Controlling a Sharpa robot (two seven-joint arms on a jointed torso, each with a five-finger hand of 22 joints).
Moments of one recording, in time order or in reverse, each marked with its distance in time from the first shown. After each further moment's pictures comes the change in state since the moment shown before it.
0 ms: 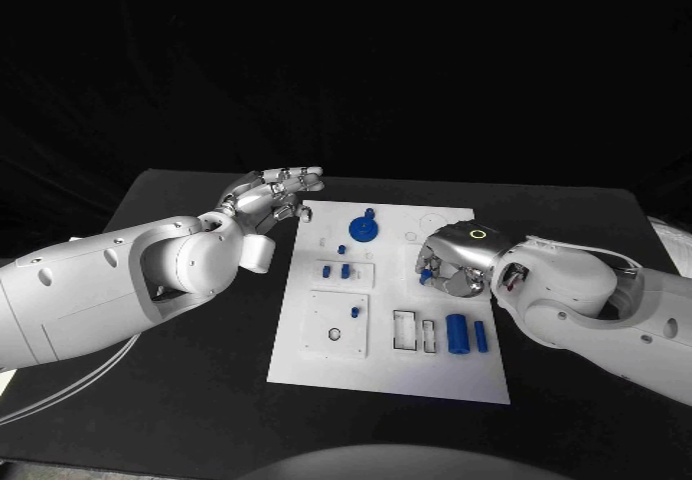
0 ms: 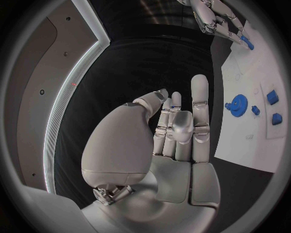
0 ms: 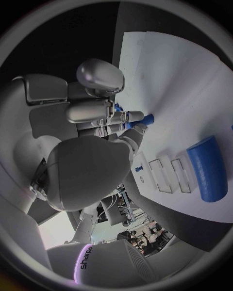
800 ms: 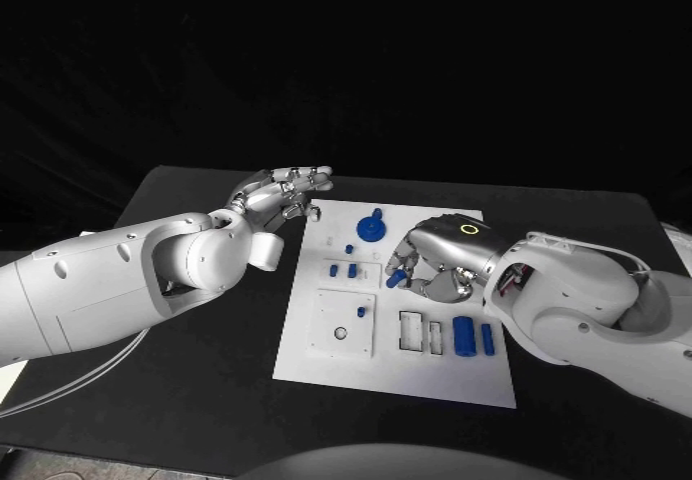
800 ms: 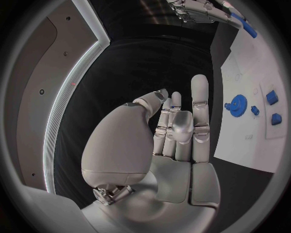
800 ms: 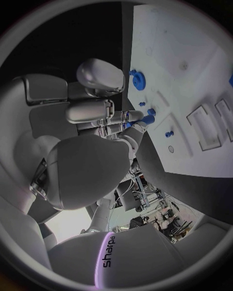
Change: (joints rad) left arm 0.000 0.003 0.000 -0.002 0.000 0.001 -0.004; left_hand 0.000 0.000 0.000 0.000 0.000 0.000 0.000 0.000 0.000 0.000 0.000 0.000 0.001 0.000 0.000 0.000 -0.001 0.000 0.000 0.000 0.000 -0.001; right arm 0.039 0.015 0.010 0.176 0.115 -0.031 -0.002; right_hand 0.007 0.007 0.003 -0.012 -0.003 0.002 -0.002 0.000 0.000 0.001 0.002 -0.022 -0.004 0.000 0.000 0.000 -0.003 0.000 0.000 0.000 -0.001 -0.002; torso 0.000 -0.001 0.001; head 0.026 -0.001
